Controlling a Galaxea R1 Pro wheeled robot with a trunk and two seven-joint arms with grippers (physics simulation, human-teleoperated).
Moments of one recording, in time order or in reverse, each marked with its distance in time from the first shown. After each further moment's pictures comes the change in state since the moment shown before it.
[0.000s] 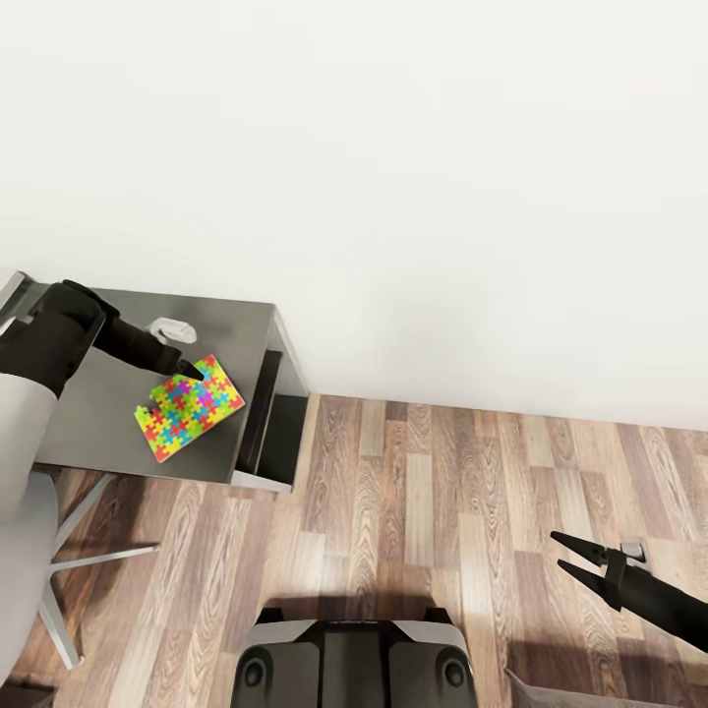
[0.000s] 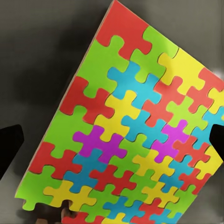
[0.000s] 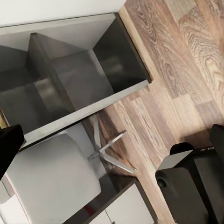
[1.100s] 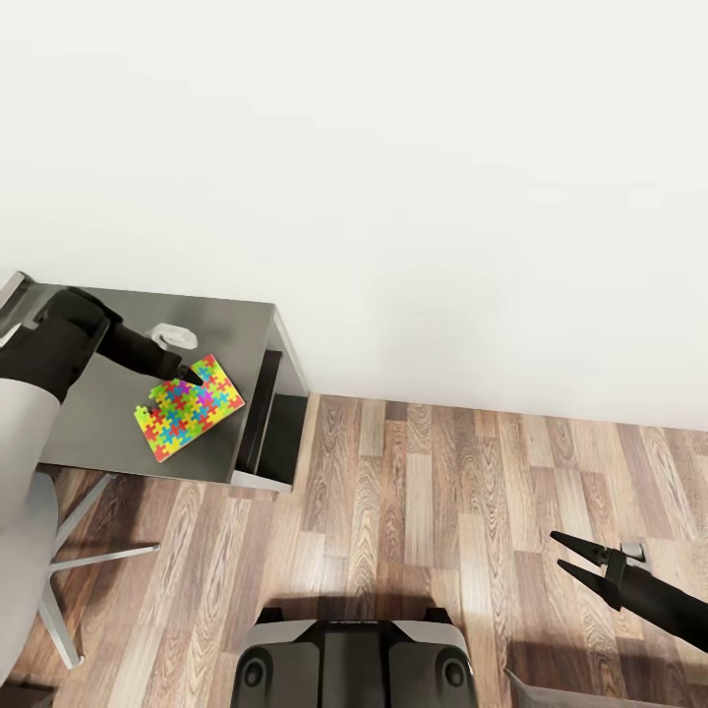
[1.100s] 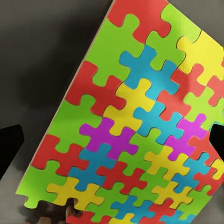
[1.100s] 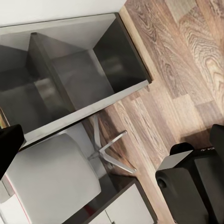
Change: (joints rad) left arm 0.019 -0.003 0.000 0.002 -0.001 0.000 0.040; right arm -0.001 0.000 0.001 -0.001 0.000 -0.001 0.000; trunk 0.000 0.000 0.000
